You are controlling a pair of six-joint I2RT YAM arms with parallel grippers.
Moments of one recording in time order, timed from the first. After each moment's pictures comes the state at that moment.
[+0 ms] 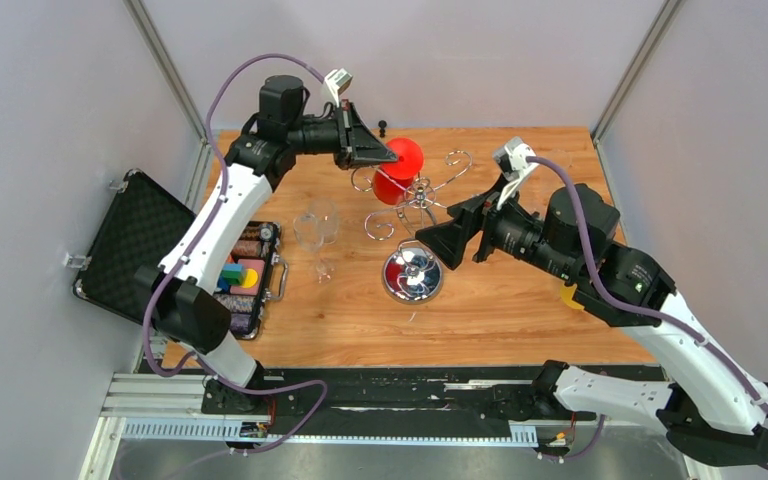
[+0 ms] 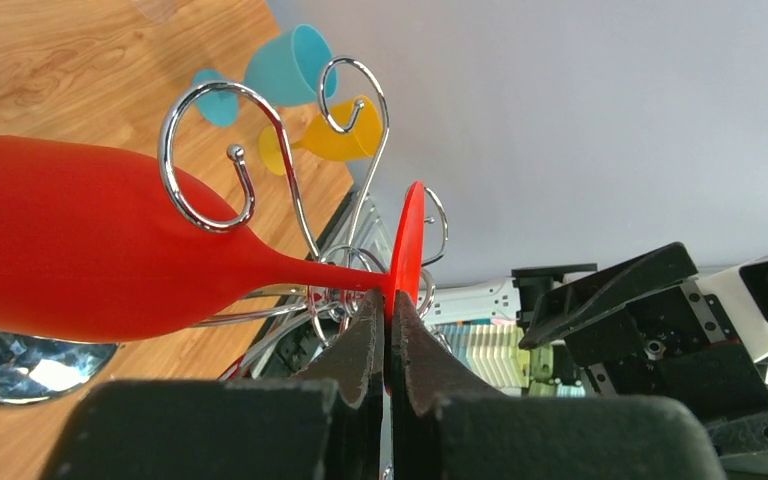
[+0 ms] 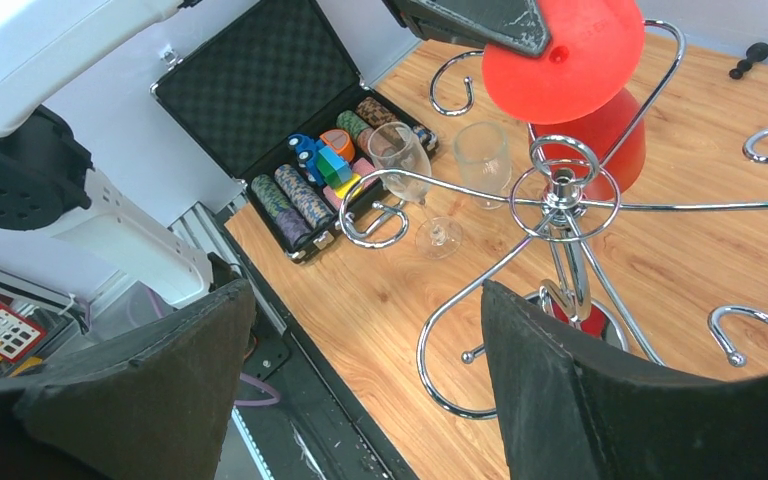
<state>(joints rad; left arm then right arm) -0.37 1.62 1.73 -0.40 0.93 -0.89 0.90 0.97 1.44 -0.61 -0.03 0.33</state>
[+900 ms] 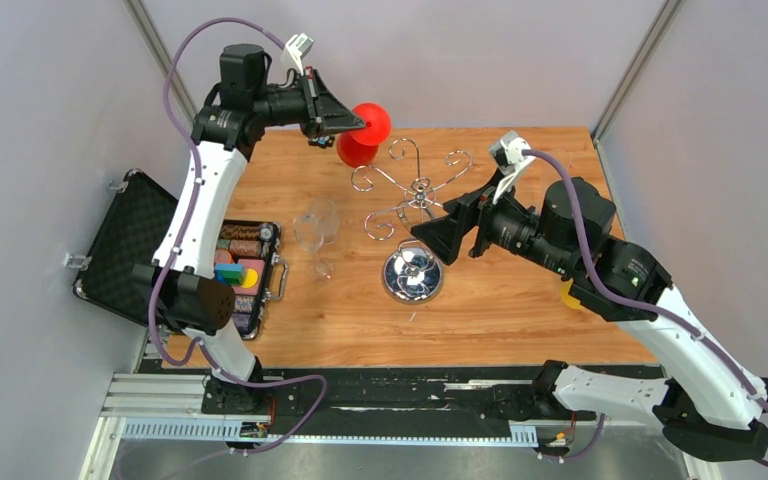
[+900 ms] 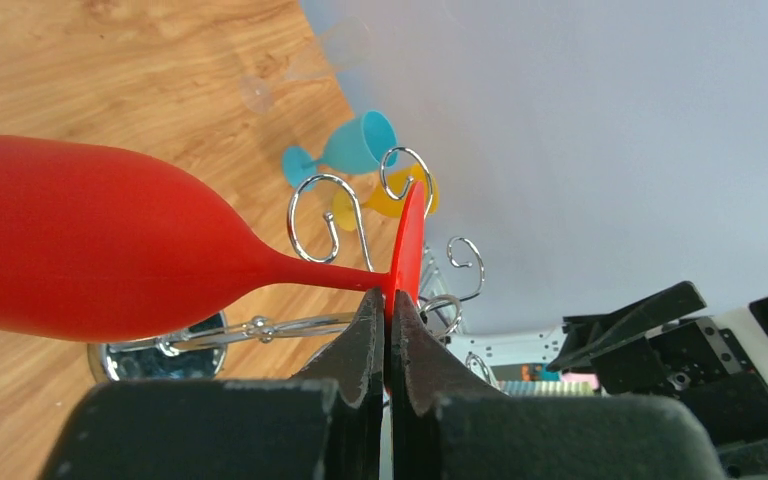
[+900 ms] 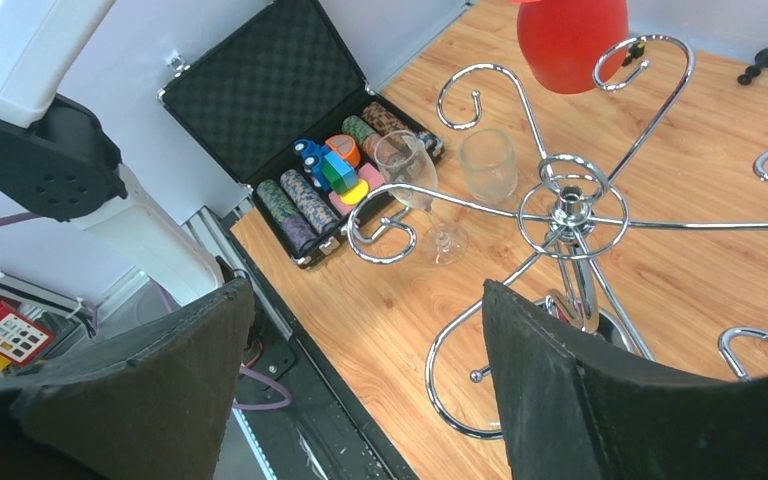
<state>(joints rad) -0.22 1.72 2.02 -0.64 0.93 -0.72 0.90 1.01 1.47 -0.61 -0.04 0.34</state>
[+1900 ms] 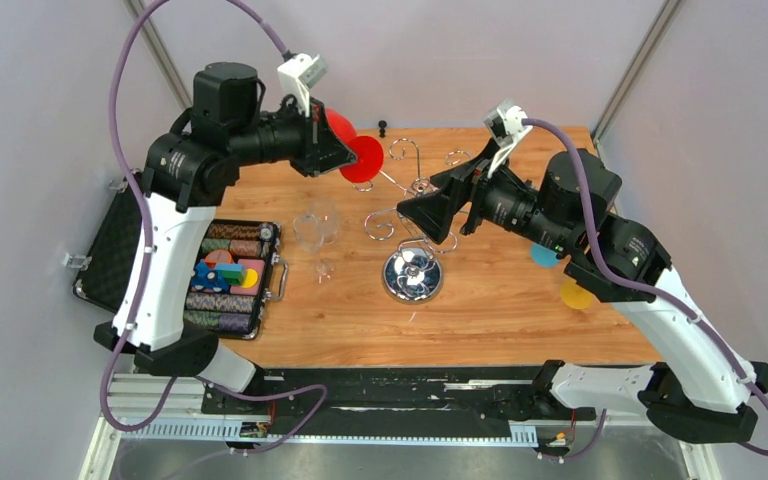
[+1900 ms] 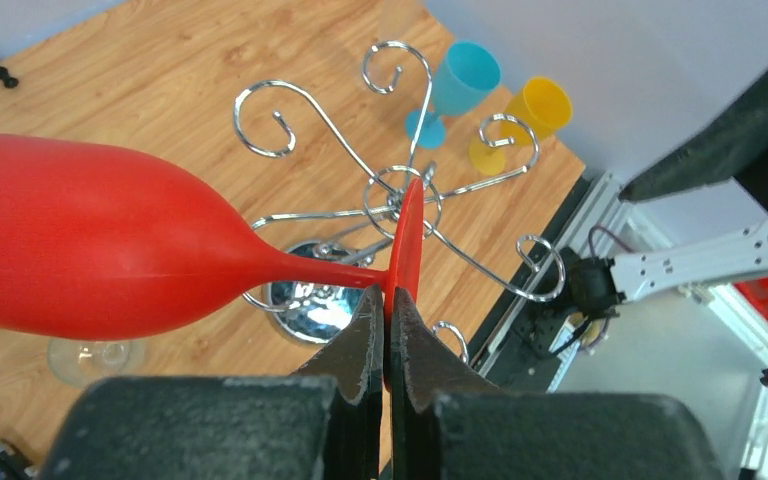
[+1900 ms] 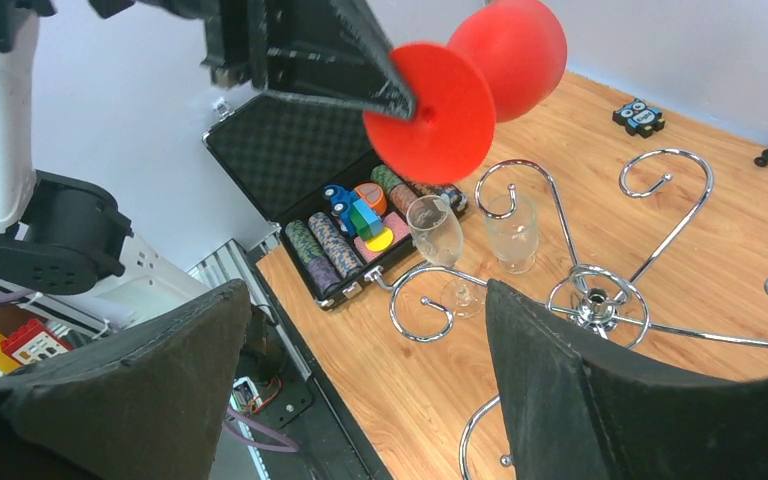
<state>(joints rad) -0.42 1.51 2.21 -1.08 0.57 -0.19 0.90 1.13 1.69 -0.61 -0.07 0.32</state>
